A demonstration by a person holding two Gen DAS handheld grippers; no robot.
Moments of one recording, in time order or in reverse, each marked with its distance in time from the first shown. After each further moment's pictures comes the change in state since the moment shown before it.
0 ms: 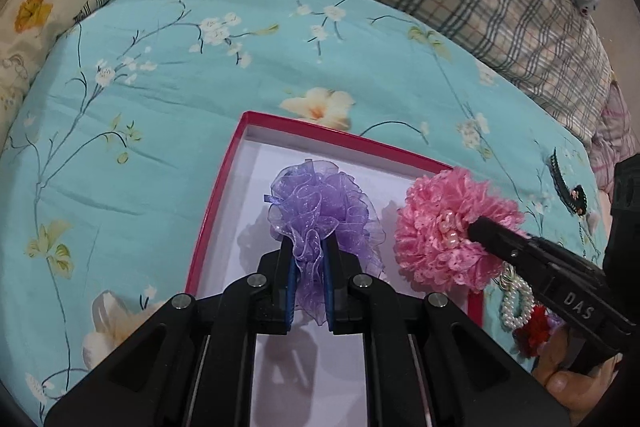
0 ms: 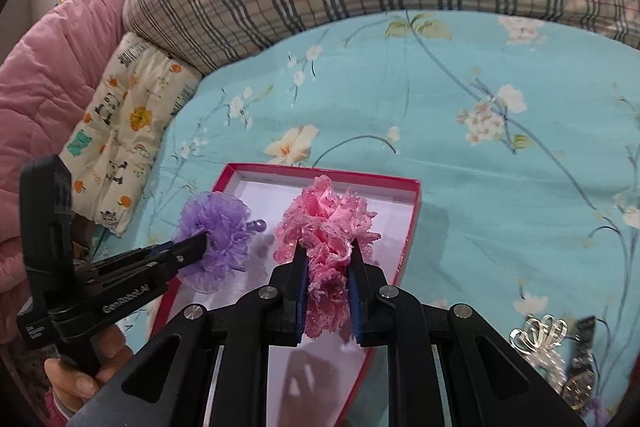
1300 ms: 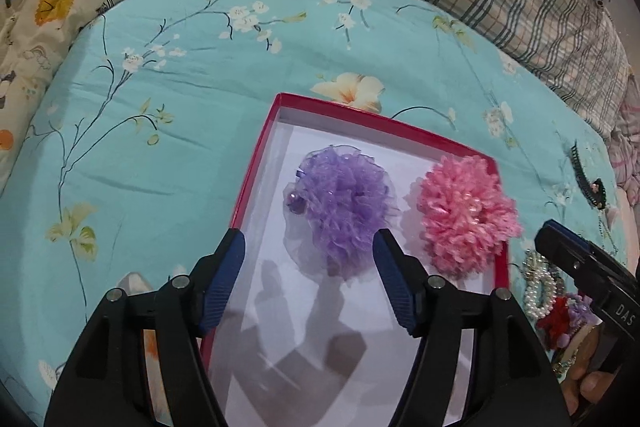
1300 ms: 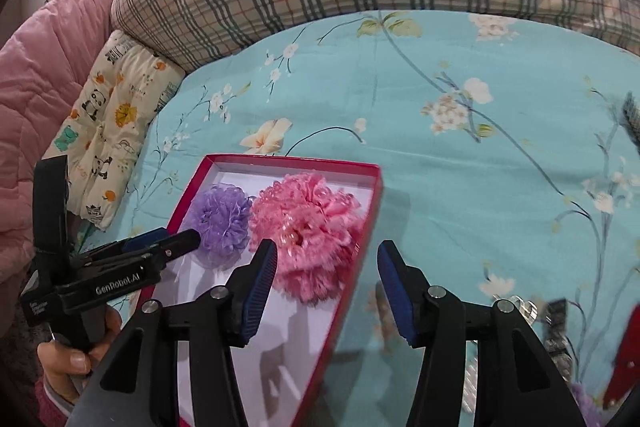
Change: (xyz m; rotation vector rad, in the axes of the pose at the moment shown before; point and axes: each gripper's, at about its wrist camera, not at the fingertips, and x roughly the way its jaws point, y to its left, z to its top) left arm -0.011 0.004 -0.017 -0.008 0.024 0.082; right arm -0.026 -0.015 -0.014 0.010 -0.020 -0.068
